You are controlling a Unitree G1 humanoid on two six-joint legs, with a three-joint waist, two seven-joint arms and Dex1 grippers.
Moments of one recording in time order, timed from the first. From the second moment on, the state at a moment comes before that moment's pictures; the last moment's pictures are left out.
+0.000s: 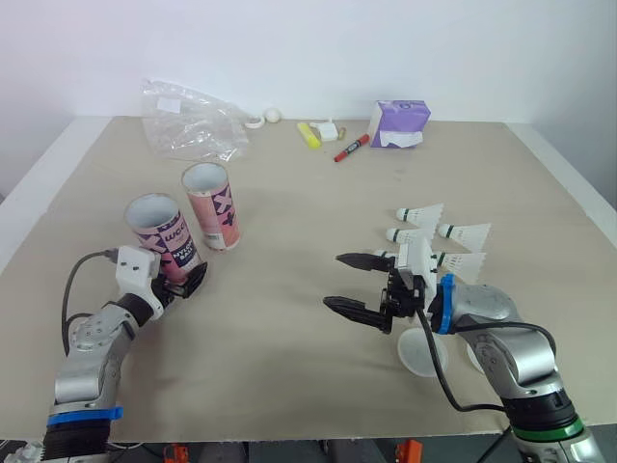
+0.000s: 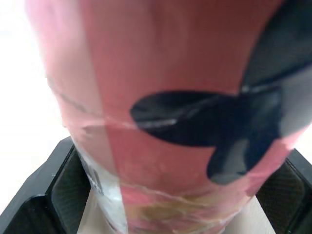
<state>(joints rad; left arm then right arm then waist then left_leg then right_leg) -0.14 0.43 0.23 0.03 -0.32 0.21 -0.56 -0.25 -0.57 0.07 -0.29 0.51 0.33 0.98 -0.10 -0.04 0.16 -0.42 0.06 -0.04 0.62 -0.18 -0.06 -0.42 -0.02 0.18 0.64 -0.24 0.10</state>
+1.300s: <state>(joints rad) -0.23 0.45 0.19 0.20 -0.29 0.02 -0.66 -0.24 -0.59 0.06 -0.32 0.51 0.37 0.96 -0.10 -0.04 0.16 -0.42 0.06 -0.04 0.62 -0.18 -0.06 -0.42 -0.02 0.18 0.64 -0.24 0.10</state>
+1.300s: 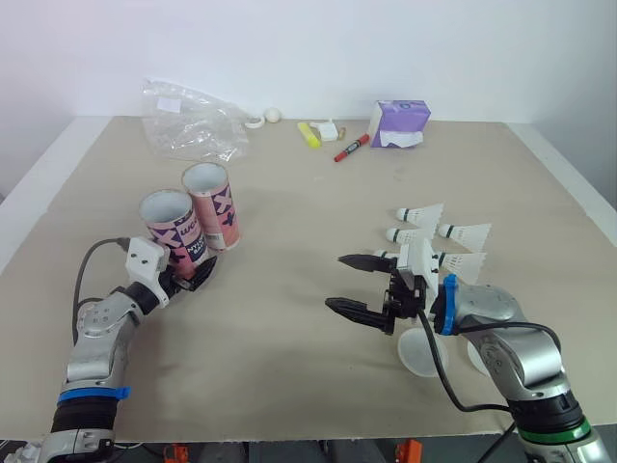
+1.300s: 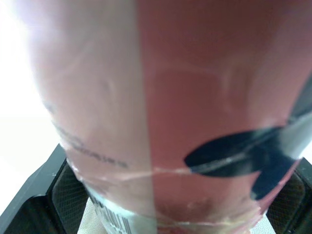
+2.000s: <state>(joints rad) -0.23 0.45 0.19 0.20 -0.29 0.03 -0.66 -0.24 -0.59 0.06 -0.32 0.51 0.37 0.96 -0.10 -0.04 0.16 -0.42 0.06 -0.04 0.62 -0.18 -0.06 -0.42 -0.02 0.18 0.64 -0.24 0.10</state>
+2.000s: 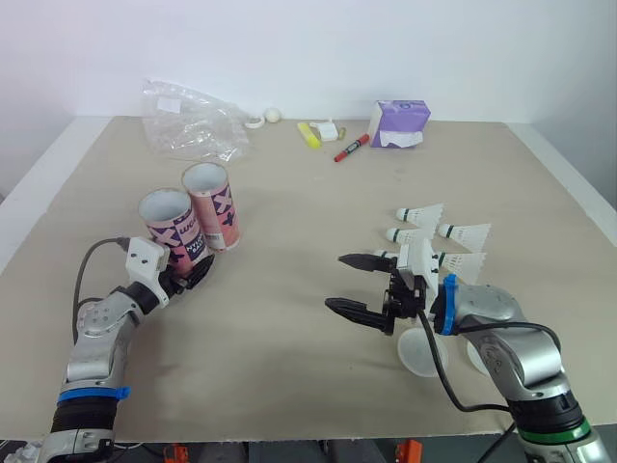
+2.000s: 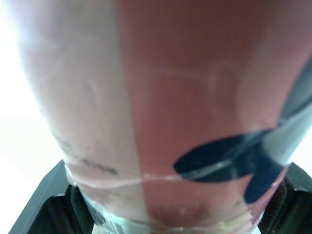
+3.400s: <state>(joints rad) -0.31 0.78 -0.10 -0.24 -0.29 0.26 -1.08 -0.07 -0.66 -0.05 -0.50 0.63 0.33 1.02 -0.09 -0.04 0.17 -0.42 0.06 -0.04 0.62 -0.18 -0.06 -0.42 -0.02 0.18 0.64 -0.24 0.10</state>
